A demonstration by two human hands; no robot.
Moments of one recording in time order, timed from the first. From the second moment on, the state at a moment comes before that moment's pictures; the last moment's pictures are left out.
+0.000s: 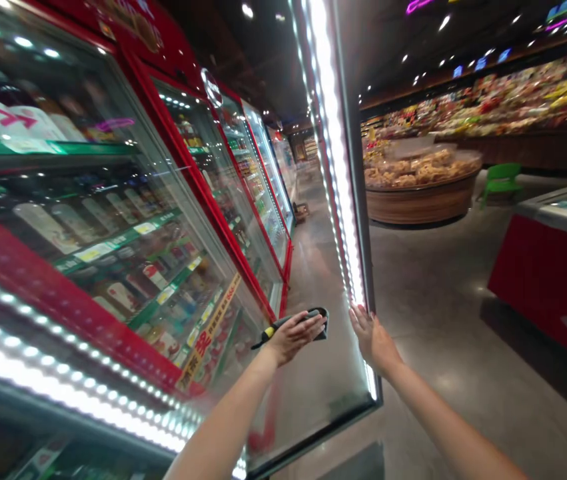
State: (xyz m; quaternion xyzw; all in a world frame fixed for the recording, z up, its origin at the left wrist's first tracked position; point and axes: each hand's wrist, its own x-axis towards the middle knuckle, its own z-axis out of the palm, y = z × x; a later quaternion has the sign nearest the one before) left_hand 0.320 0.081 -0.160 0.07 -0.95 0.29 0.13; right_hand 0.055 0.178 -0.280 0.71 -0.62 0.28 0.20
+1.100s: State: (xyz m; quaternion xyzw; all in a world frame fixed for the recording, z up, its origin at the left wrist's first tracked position) left_hand 0.197 0.056 -0.128 0.06 -0.89 0.35 0.29; right_hand -0.001 0.229 -0.209 0.65 -0.55 0.46 0.26
